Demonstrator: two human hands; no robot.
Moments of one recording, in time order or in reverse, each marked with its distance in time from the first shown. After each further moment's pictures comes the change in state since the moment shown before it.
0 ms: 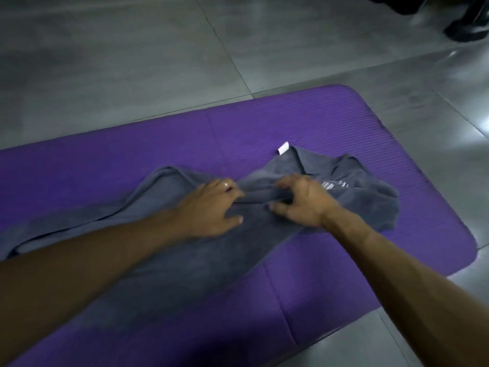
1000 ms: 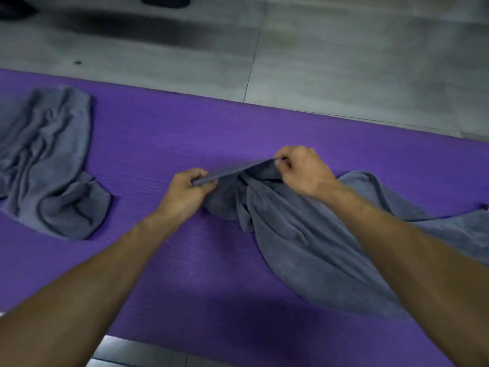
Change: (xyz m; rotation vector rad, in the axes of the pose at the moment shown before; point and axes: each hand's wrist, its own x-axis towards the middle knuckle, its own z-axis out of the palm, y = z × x) left_hand -0.325 -0.187 0.029 -1.054 0.895 -0.926; right_hand 0.070 -0.365 0.117 0.050 -0.087 -0.493
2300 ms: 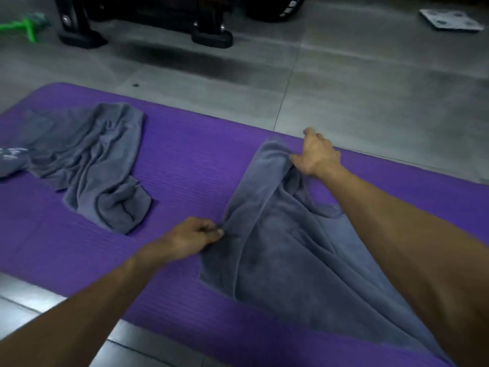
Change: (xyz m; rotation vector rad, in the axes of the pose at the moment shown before) left_hand -0.062 -0.013 -0.056 0.252 -0.298 -0.187; right_hand 0.064 -0.049 -0.024 -0.183 0.074 0.228
